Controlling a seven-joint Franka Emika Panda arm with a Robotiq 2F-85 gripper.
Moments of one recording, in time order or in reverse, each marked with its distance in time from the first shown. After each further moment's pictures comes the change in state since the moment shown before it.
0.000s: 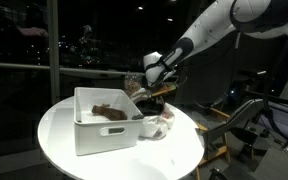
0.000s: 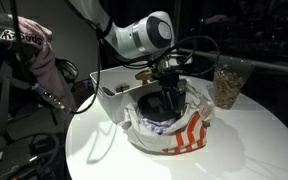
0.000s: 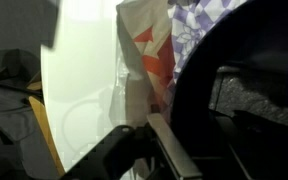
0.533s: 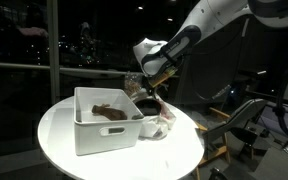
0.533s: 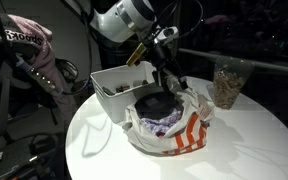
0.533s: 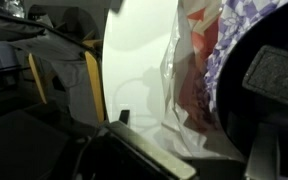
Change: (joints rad) arm 0.122 -0.114 -0.013 -0.004 -0.281 -0.154 0.045
